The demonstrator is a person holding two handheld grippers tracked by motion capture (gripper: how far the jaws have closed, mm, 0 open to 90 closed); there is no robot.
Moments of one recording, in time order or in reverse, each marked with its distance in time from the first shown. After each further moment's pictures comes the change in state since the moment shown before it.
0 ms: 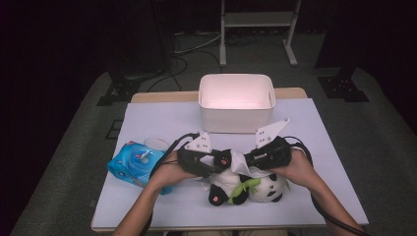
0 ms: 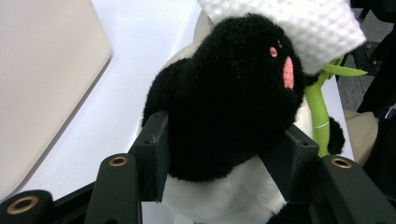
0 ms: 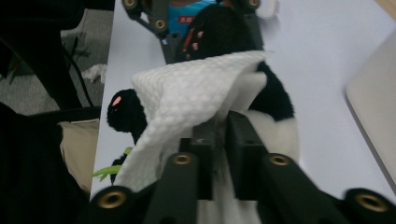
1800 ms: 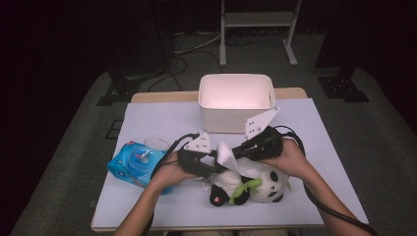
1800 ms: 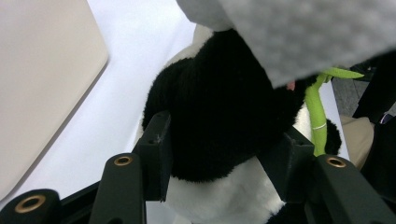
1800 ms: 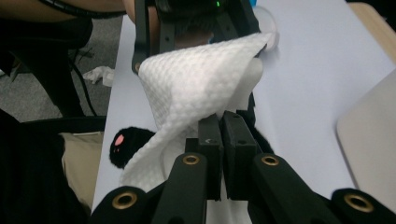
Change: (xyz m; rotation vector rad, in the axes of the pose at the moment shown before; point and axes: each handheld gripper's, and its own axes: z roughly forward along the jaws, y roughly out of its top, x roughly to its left) left arm 0.000 -0.003 0.001 -0.028 -0.011 -0.009; right arm -0.002 0.041 -0.003 0.001 0.014 -0.042
